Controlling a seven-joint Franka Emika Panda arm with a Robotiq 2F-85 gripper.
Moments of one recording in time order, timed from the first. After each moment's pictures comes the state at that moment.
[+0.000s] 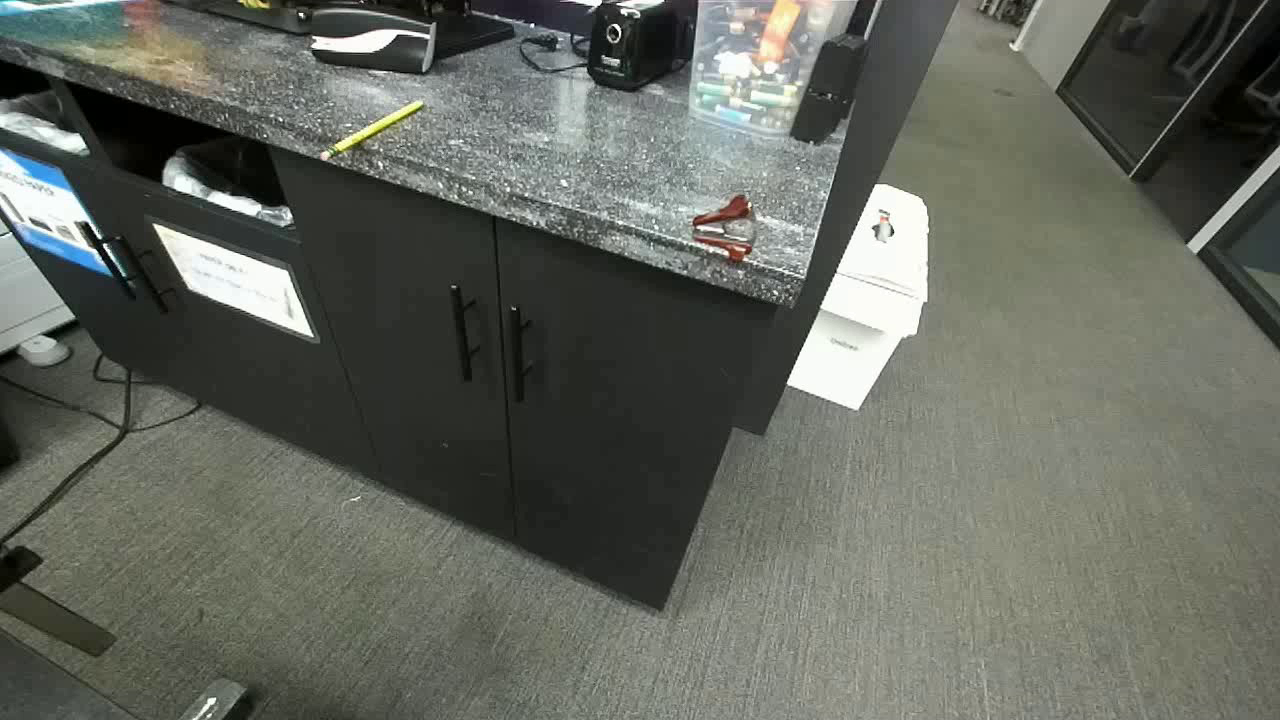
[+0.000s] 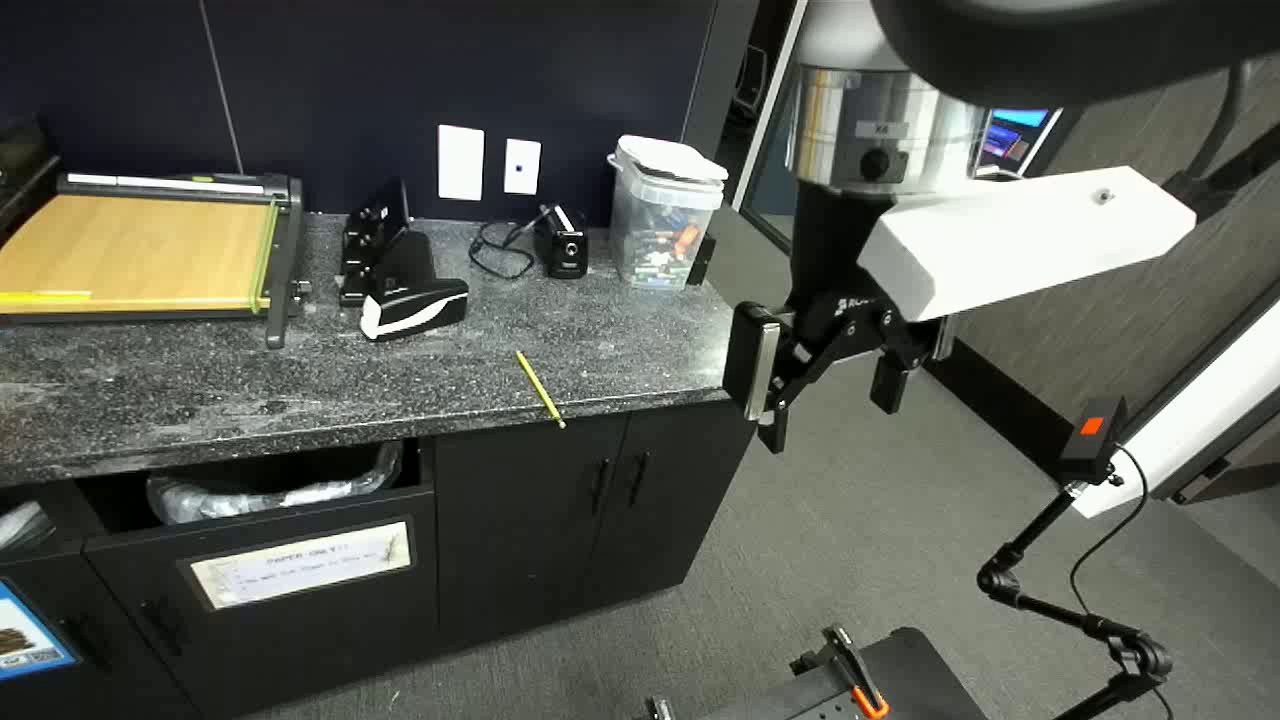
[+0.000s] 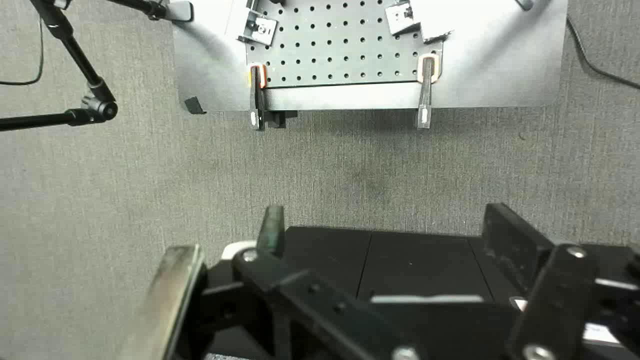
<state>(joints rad) 0.04 -0.41 0.31 -2.15 -0.09 1.57 0.31</state>
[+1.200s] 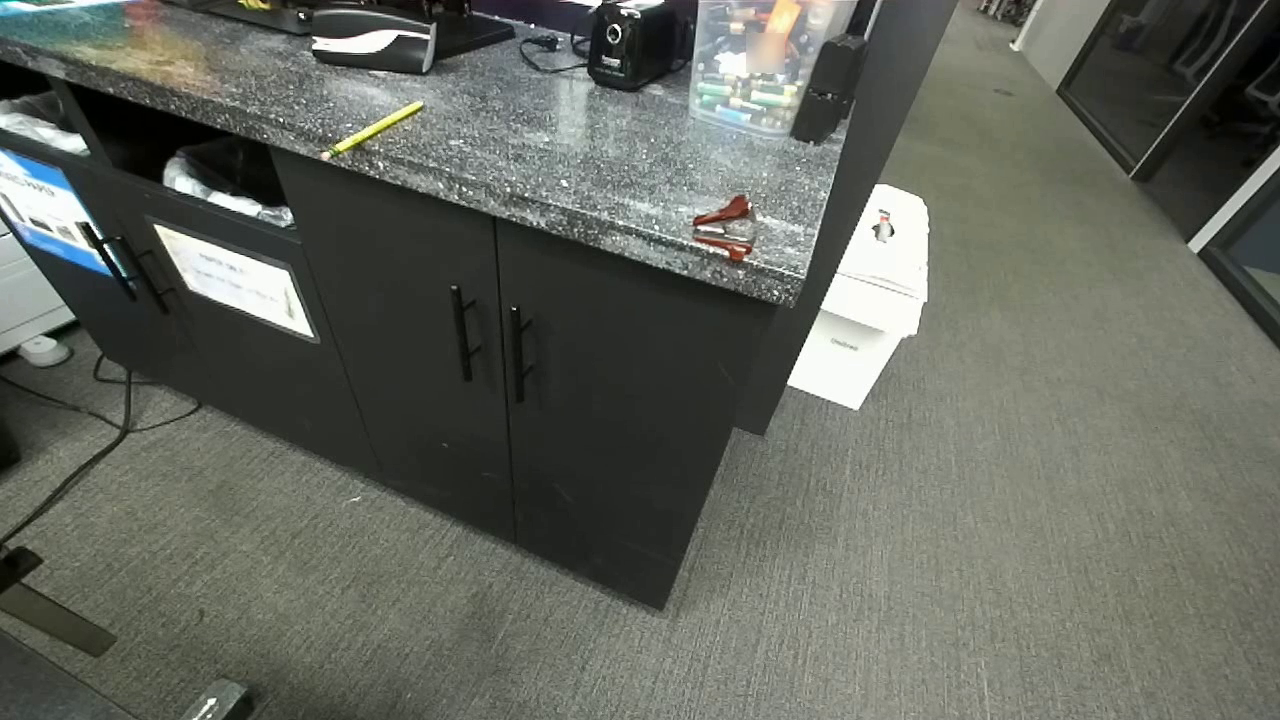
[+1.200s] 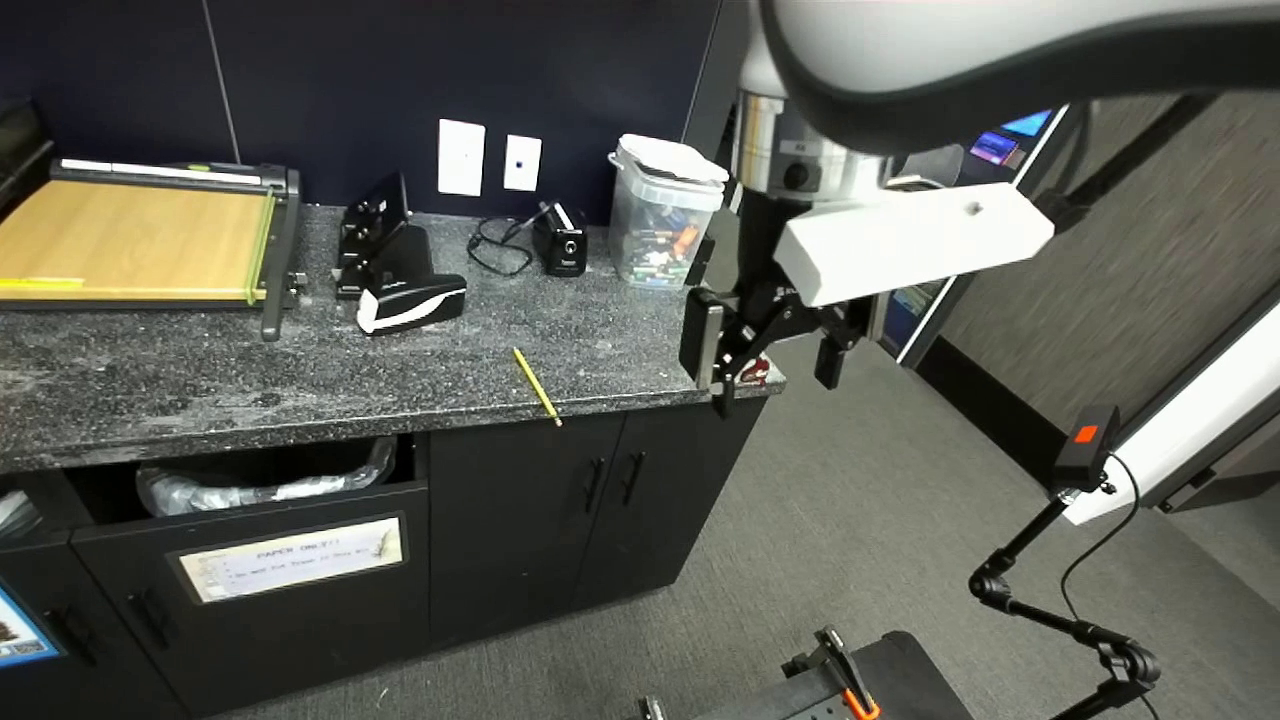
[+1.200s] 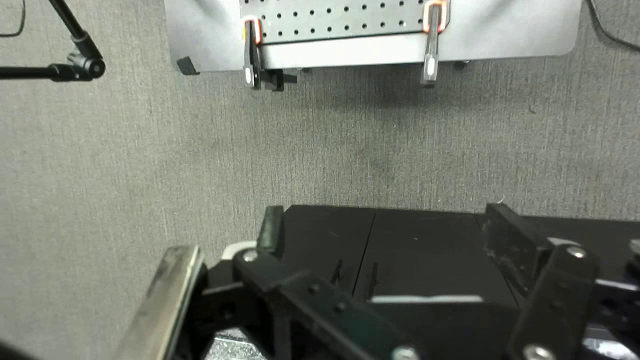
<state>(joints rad) 0.04 -0.25 0.30 -2.07 -0.16 1.66 0.35</state>
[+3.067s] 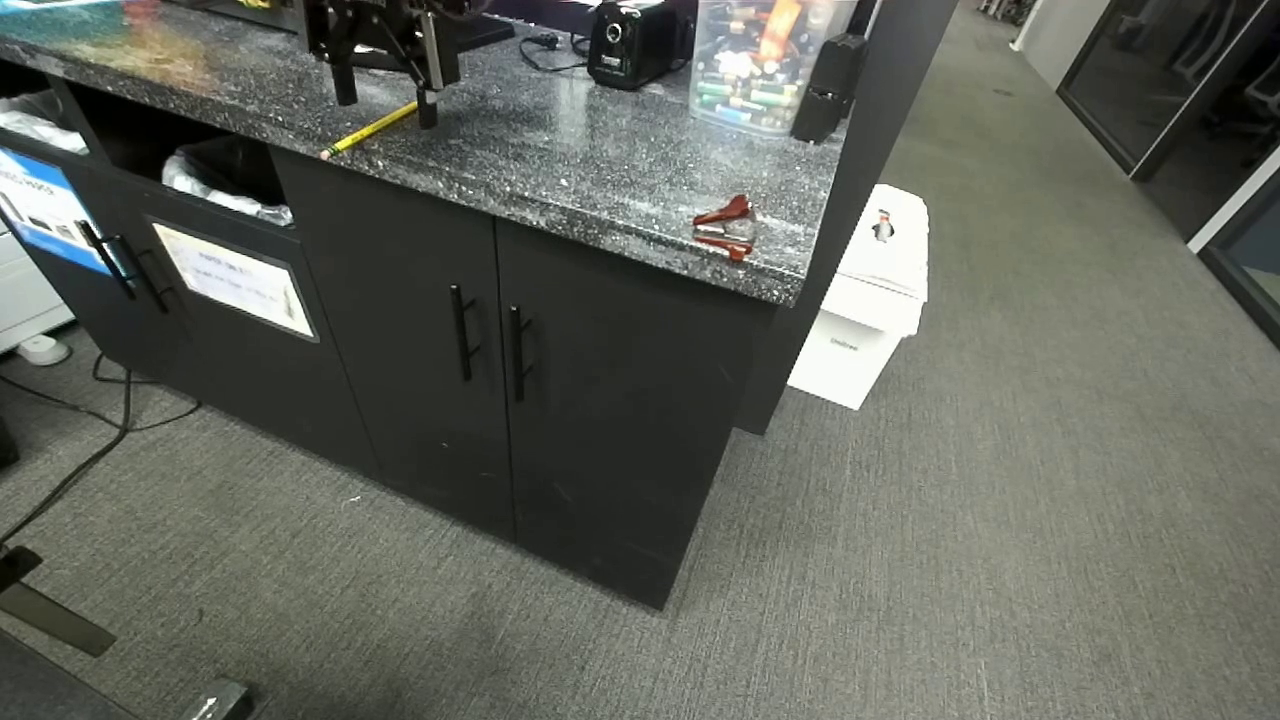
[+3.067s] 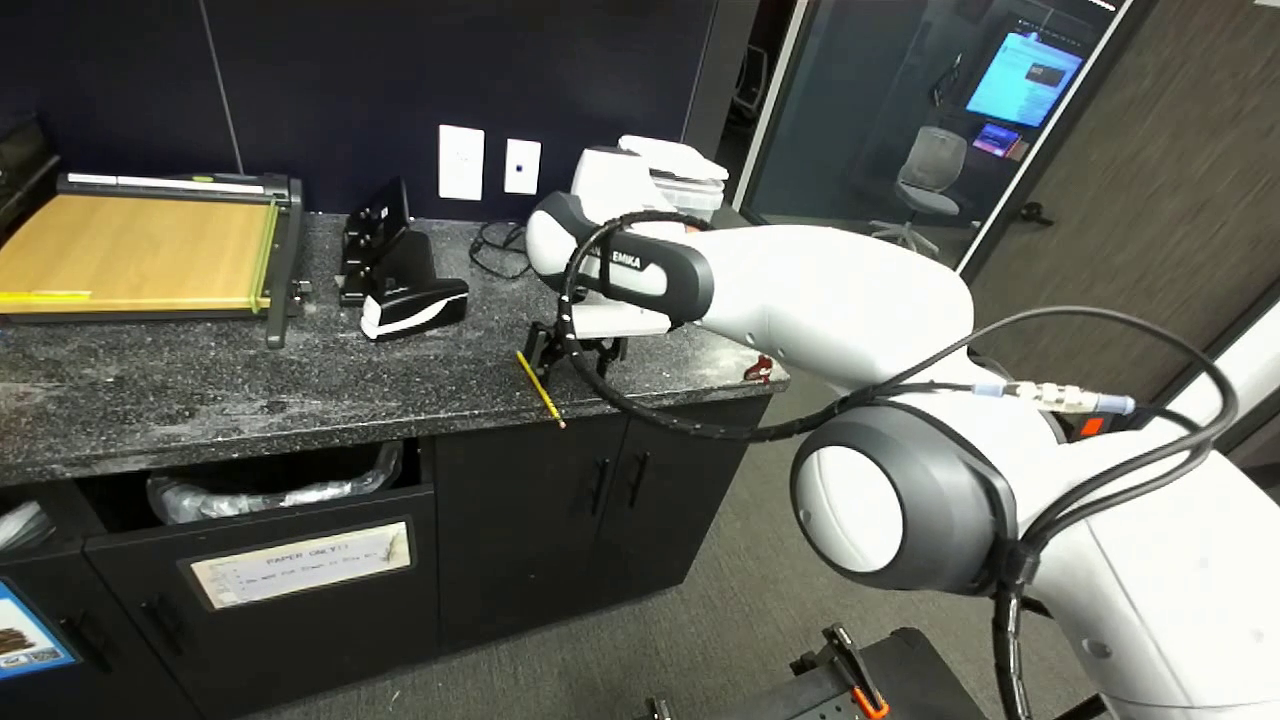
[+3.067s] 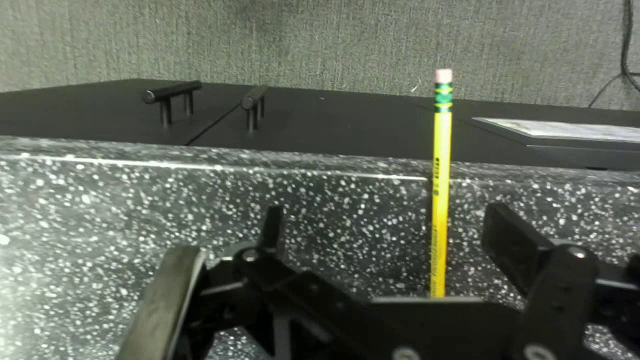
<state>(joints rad) 0.14 1.17 0.08 -0.69 -0.06 1.83 0.07</state>
